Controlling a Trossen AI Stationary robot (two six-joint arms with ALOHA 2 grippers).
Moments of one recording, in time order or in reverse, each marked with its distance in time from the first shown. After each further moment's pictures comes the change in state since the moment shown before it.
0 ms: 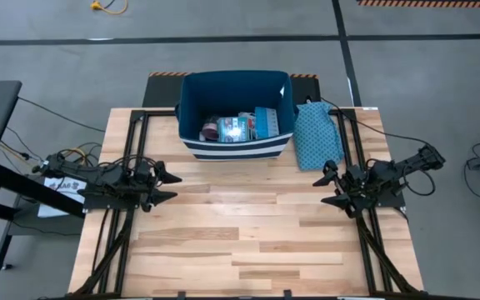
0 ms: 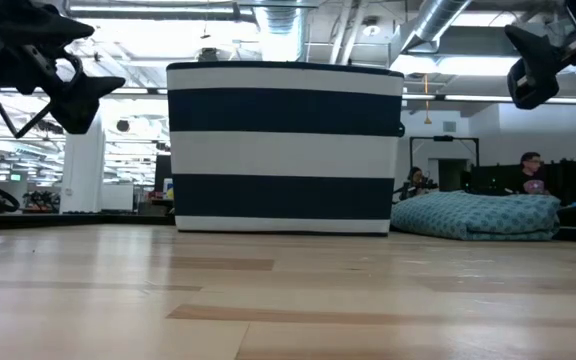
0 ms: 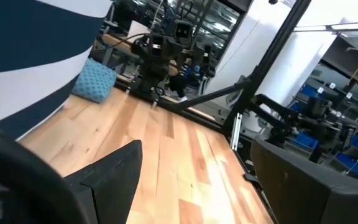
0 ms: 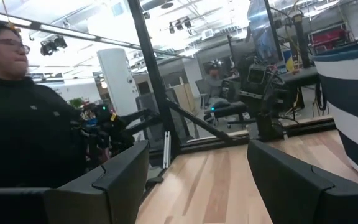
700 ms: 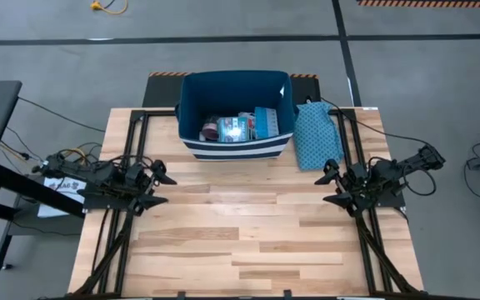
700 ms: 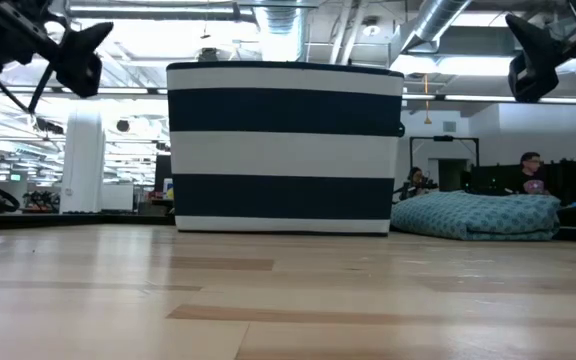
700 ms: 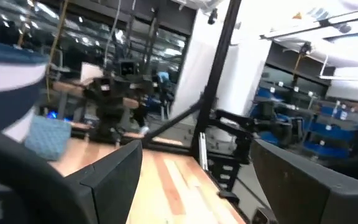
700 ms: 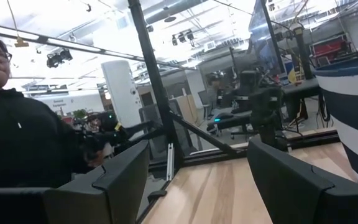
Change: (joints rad) left arm 0.000 -0.006 0.003 0.193 0.170 0.195; right arm 0.000 -0.004 0.000 0.050 0.000 0.000
